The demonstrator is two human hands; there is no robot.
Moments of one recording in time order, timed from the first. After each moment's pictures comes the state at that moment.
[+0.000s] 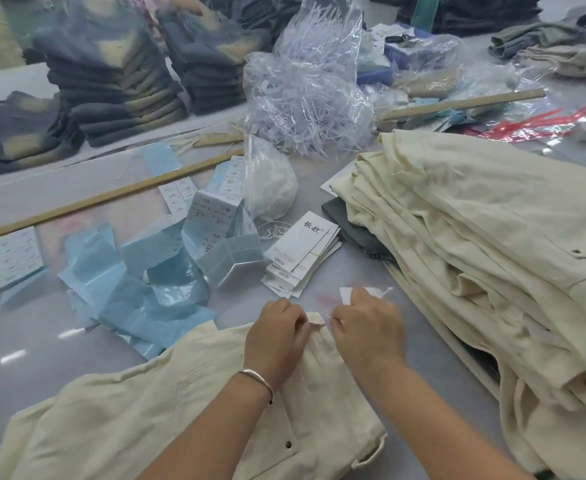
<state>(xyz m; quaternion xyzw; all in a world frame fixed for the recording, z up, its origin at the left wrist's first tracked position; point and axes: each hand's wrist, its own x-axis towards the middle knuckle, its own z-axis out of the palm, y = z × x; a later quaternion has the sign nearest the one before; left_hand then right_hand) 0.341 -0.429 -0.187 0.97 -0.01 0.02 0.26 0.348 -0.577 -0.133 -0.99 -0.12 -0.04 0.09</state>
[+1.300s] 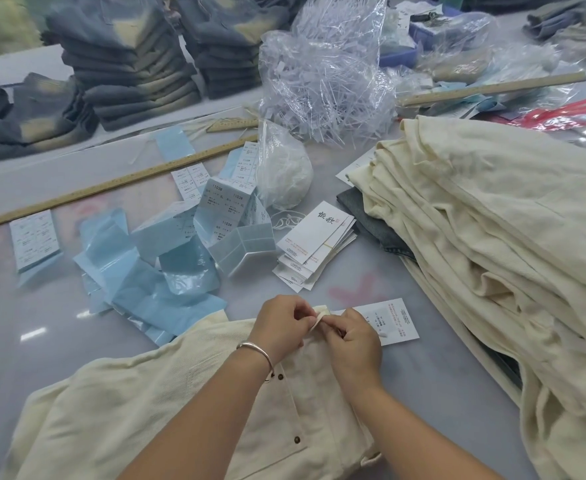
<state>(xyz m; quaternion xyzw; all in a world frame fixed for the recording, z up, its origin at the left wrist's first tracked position) 0.356 -0.416 -0.178 0.88 0.13 -0.14 0.44 0.339 -0.546 -0.217 -0.86 0.06 0.03 0.51</state>
